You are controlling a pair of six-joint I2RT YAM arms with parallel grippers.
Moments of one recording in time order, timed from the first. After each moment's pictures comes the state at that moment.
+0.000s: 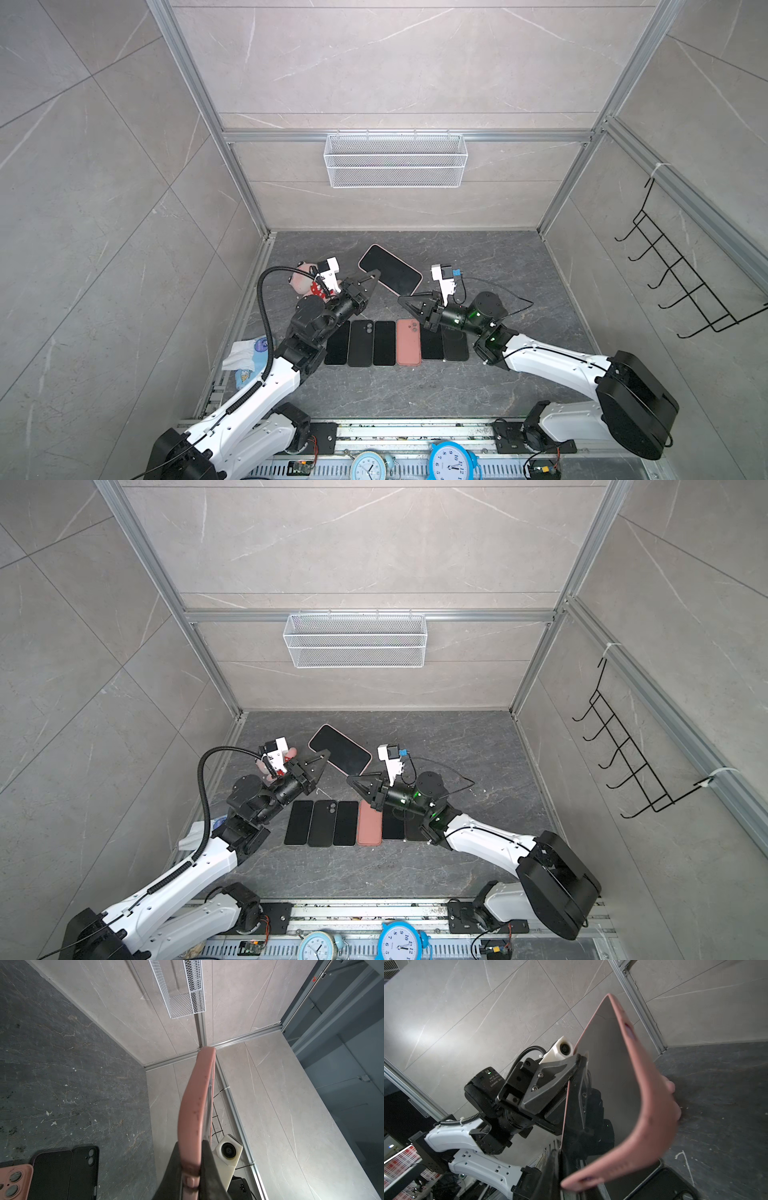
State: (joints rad) left arm -0.56 0.94 0.60 0.45 0.24 -1.30; right arm 0.73 1.34 0.65 0.83 -0.54 0.68
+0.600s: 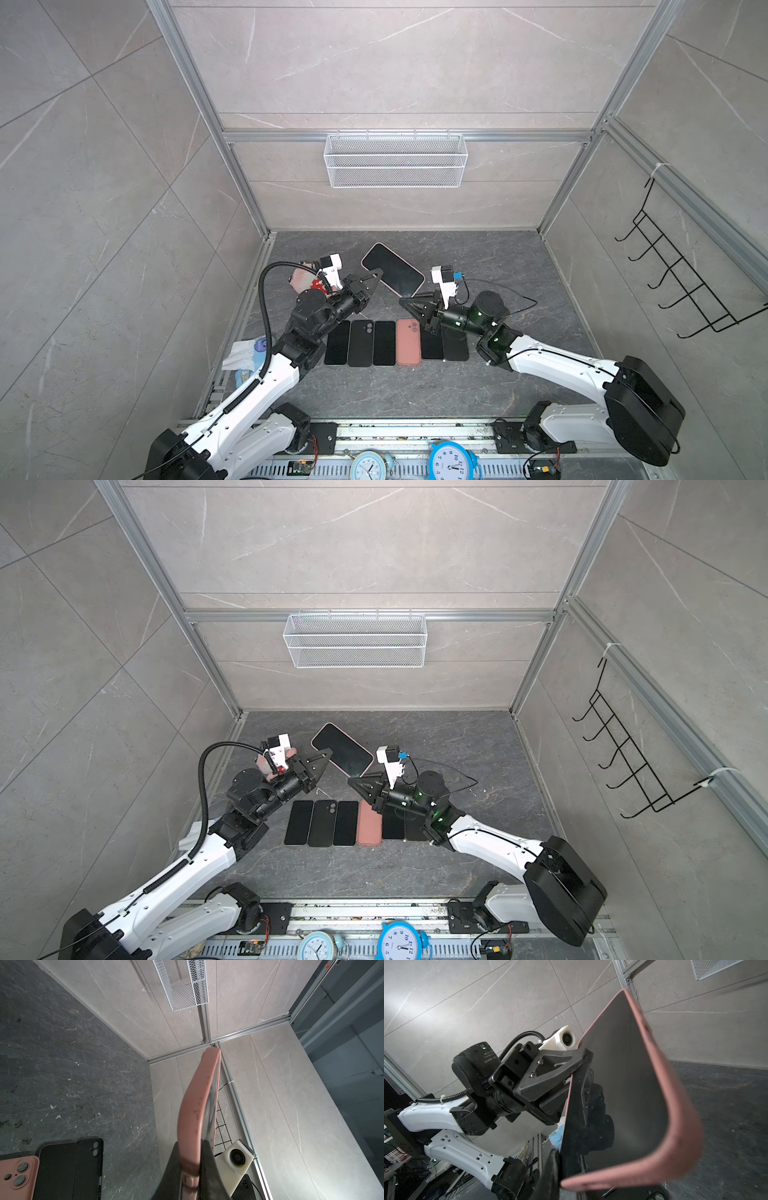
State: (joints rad) left arm -0.56 0.95 0.67 0.35 0.28 -1.28; right arm 0.73 1.31 0.66 0.76 -0.53 0.53
